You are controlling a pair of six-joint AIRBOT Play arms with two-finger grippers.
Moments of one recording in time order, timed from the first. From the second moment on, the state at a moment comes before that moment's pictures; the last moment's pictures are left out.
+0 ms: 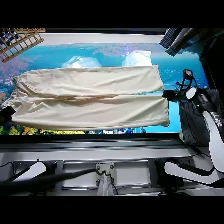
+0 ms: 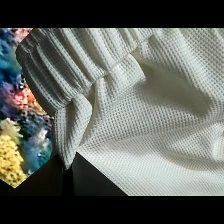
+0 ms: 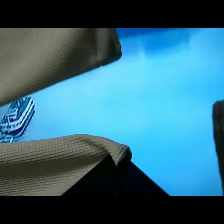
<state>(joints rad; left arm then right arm) 0.70 -1.21 0.81 1.52 -0.80 -1.55 -0.23 -1.32 0.91 -1.40 0.68 1.48</state>
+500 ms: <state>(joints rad) 0.70 -1.21 0.80 1.52 -0.92 -1.54 -0.23 -1.45 1.04 -1.48 0.74 1.50</state>
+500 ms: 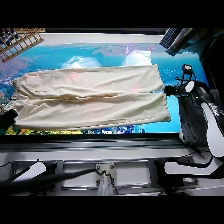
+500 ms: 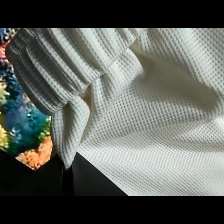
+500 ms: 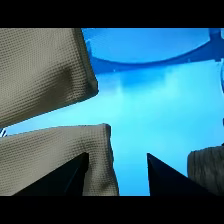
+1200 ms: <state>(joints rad) 0.70 -1.21 0.80 1.52 -0.92 -1.54 -0.26 -0.84 0.50 -1.53 0.94 1.92</state>
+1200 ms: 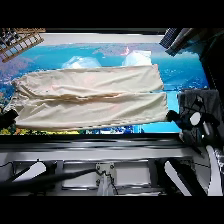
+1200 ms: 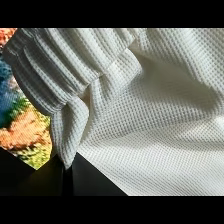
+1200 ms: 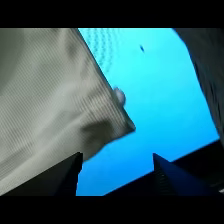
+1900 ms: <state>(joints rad) 0.70 -1.21 0.80 1.52 -0.91 -1.54 -0.26 -0.93 0.40 -1.43 0.68 2.08</state>
